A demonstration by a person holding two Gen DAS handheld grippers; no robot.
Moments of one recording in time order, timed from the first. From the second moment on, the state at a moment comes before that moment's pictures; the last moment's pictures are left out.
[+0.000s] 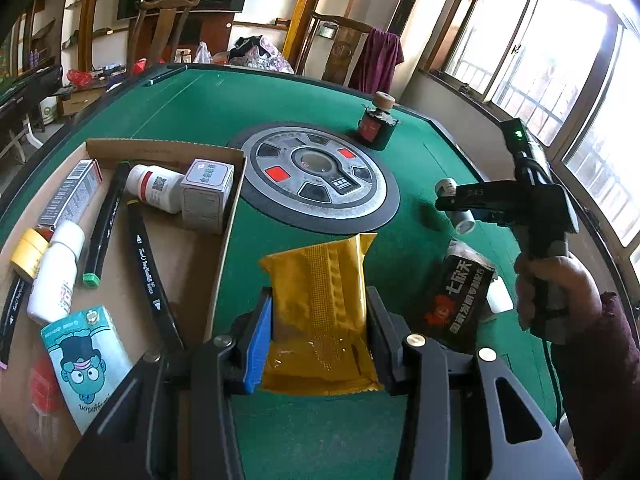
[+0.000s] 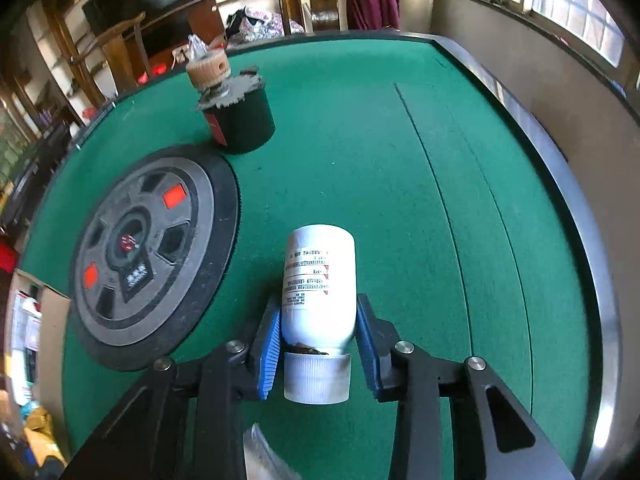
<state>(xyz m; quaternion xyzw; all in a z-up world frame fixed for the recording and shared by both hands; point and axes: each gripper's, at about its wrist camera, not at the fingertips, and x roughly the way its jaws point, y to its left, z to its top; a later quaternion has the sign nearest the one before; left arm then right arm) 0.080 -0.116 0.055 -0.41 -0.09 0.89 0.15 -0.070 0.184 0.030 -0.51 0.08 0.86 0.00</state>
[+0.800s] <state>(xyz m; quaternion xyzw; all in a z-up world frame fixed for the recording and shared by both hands) 0.140 -0.128 0.084 -0.38 -0.07 0.91 0.16 0.017 0.130 0.089 -0.46 0.12 0.88 -0.10</state>
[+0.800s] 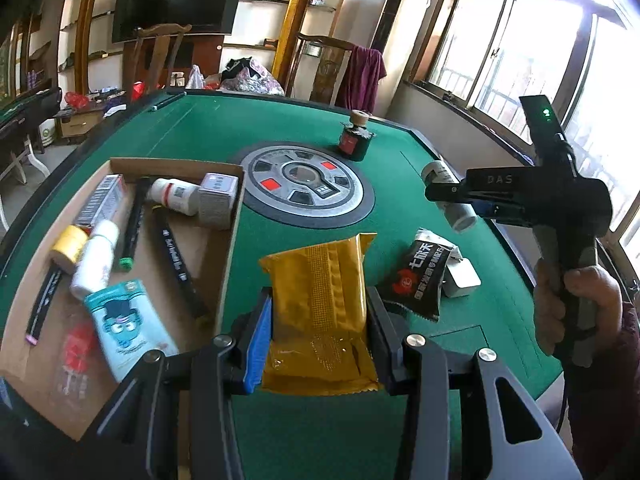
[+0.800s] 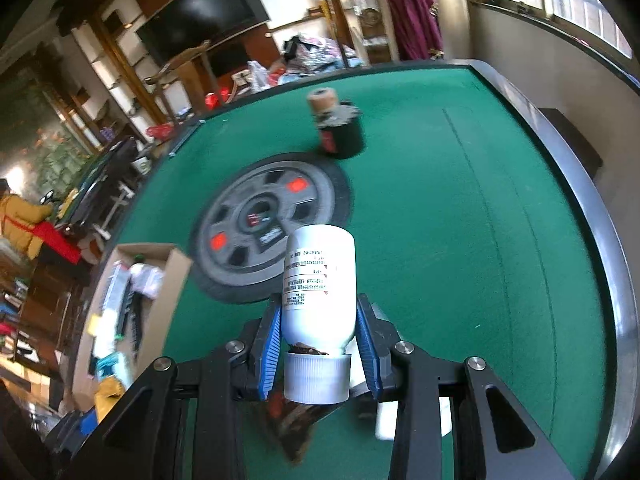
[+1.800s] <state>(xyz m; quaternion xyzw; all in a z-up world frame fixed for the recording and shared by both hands) 0.153 -0.301 0.083 -0.37 -0.11 0.92 0.00 0.045 -0.040 0.088 -0.48 0.08 0.84 -0.24</state>
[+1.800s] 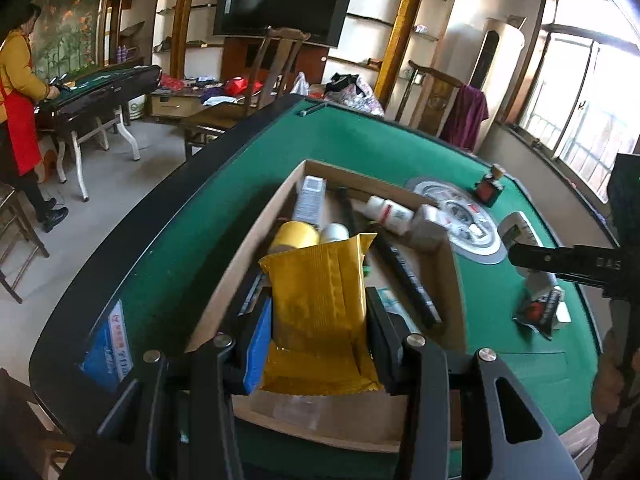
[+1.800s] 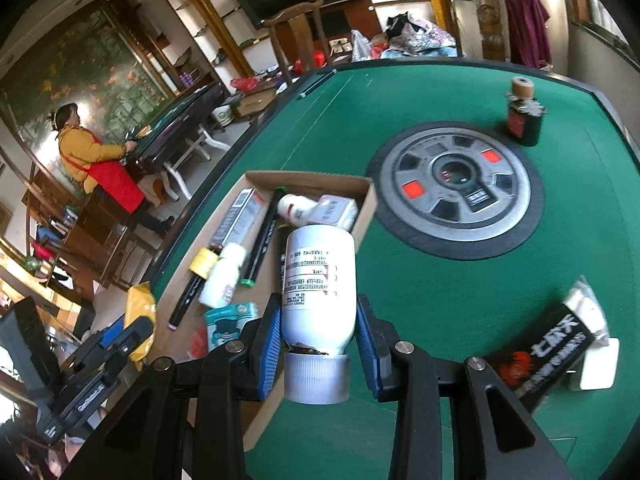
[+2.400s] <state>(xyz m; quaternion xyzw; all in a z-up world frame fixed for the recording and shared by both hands) 0.120 -0.325 0.043 -0.41 -0.08 0.91 -0.03 0.019 -0.137 0.038 -0.54 0.05 0.80 -0.27</state>
